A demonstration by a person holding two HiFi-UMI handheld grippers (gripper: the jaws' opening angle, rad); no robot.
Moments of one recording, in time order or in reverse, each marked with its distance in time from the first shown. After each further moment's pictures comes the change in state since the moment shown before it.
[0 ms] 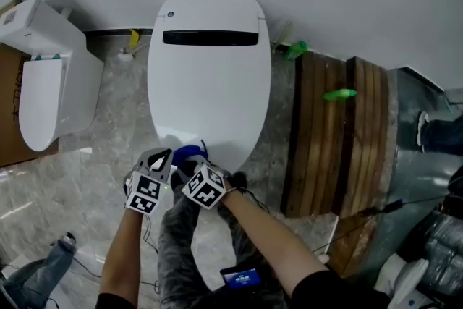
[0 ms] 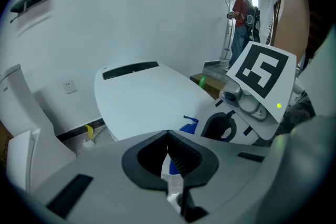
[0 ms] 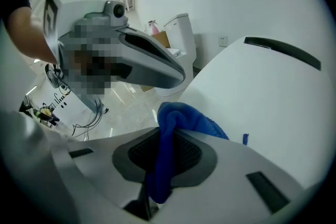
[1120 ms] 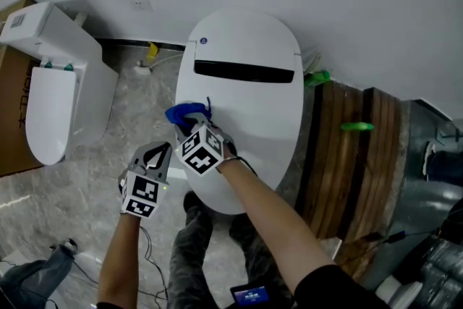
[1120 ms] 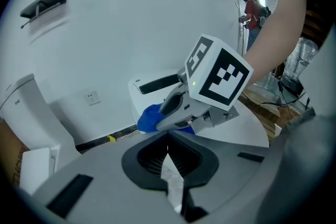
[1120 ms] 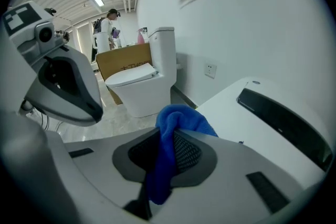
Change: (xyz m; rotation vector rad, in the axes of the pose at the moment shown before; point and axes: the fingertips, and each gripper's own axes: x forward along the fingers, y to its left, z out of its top) left arm -0.007 0.151 0.050 -0.009 -0.054 0.134; right arm 0.054 -0.159 0.207 -0.124 -0.115 -0.201
